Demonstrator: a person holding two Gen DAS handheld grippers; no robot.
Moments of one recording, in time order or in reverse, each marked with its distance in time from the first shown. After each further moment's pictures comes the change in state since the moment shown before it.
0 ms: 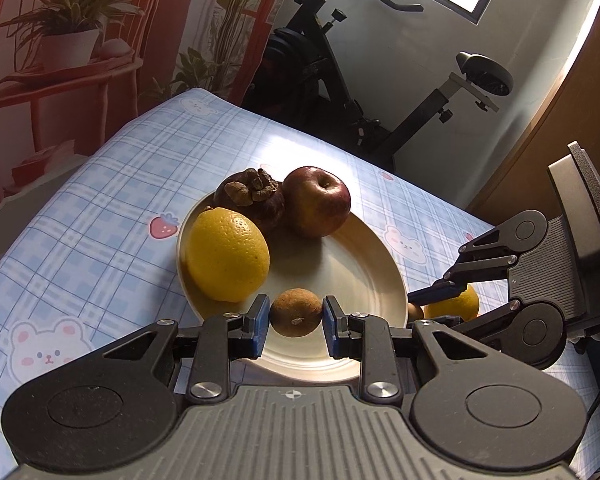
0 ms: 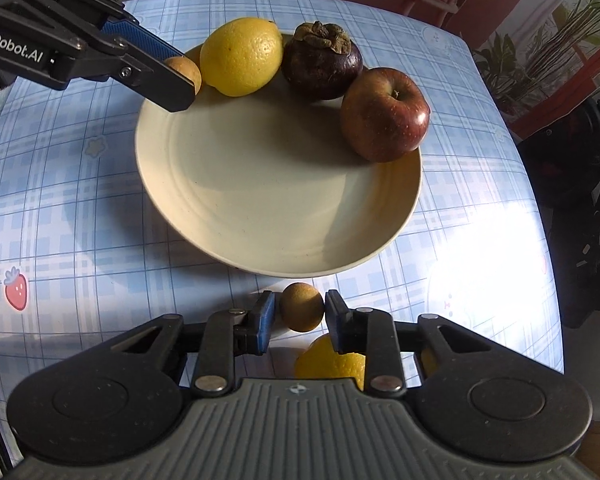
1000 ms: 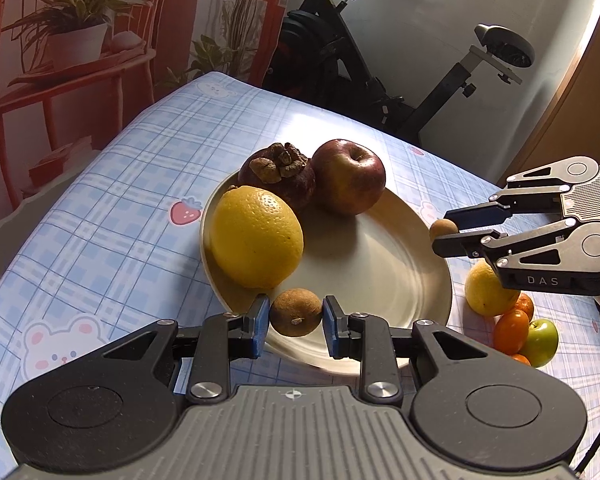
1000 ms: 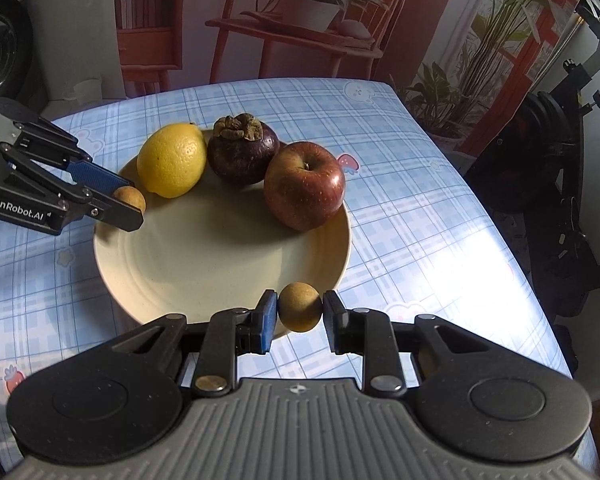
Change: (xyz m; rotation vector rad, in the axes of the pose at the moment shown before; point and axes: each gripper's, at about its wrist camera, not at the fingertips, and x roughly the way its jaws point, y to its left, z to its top) left arm 0.016 0.002 -0.006 0.045 0.049 0.094; right arm -0.024 -0.026 0.003 0.256 -0.261 -0.064
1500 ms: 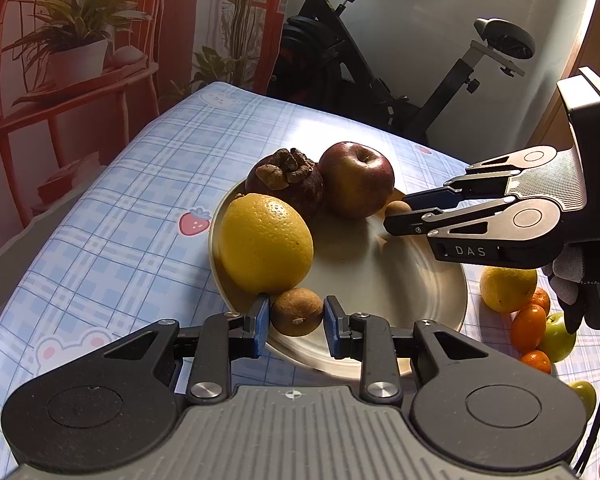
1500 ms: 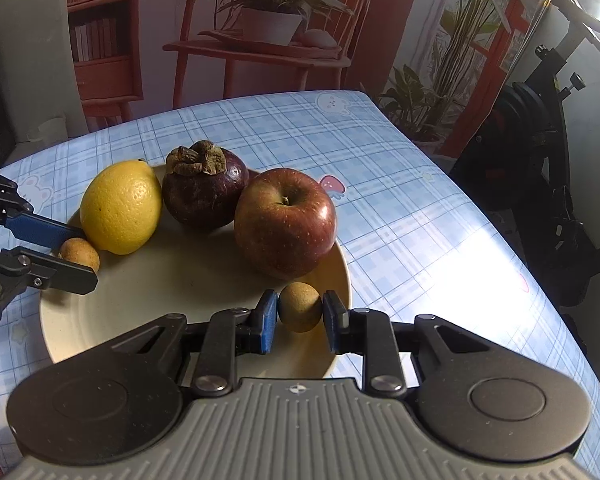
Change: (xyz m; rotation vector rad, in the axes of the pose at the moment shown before) left arm 0.003 -0.003 0.000 0.046 -0.020 0.042; right arm 0.039 -0.003 0.012 0.097 -0.049 -0.052
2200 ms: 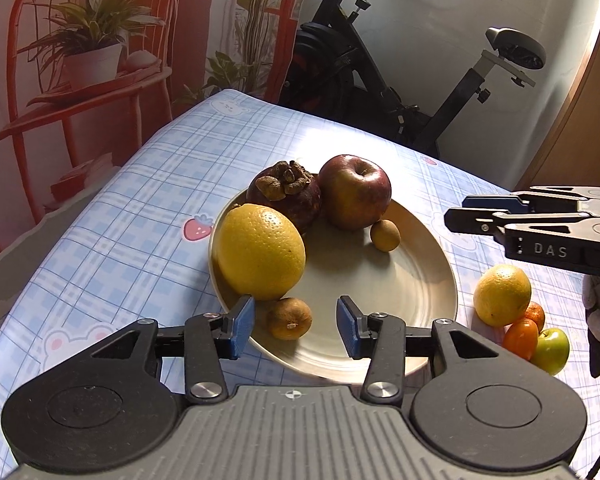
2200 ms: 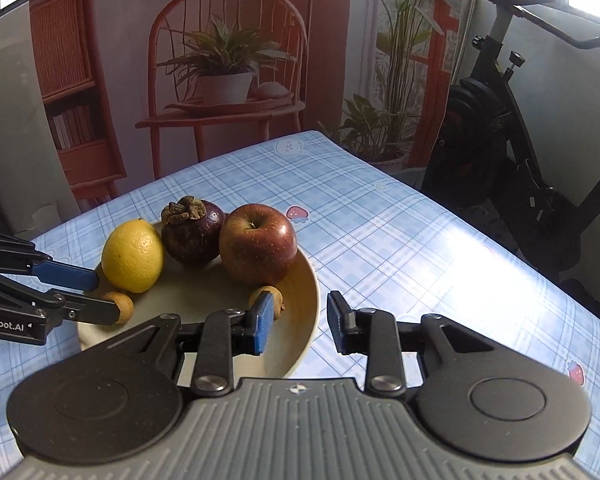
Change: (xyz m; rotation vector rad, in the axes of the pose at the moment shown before) left arm -0.013 -0.013 0.003 -0.029 -0.015 0.043; right arm -0.080 -0.029 -0.032 0.258 -0.170 -0.007
